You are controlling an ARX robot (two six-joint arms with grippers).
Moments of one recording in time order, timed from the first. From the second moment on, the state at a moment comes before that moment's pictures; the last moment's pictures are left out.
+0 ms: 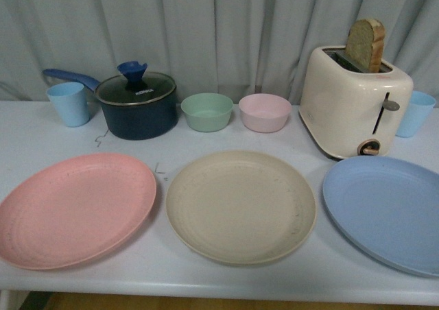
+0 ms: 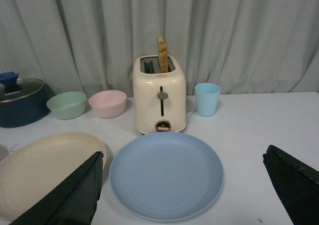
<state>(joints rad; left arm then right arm) 0.00 0.01 0.01 0.00 0.00 -0.01 -0.01 0.00 0.01 0.00 0.00 0.01</state>
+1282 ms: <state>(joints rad) 0.17 1.41 0.85 -0.22 0.16 0.11 -0.01 0.00 0.01 0.00 0.00 0.01</state>
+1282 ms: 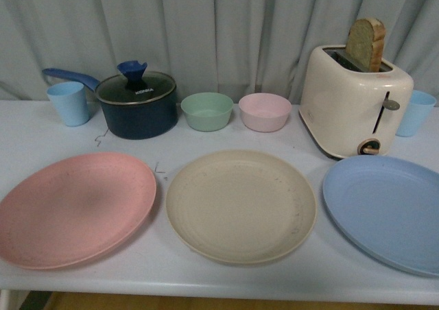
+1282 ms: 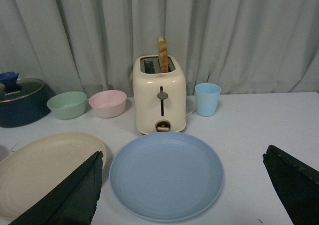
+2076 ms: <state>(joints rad) 0.27 2.05 1.20 -0.20 0.16 0.19 -0.01 0.00 0.01 0.00 0.00 0.01</state>
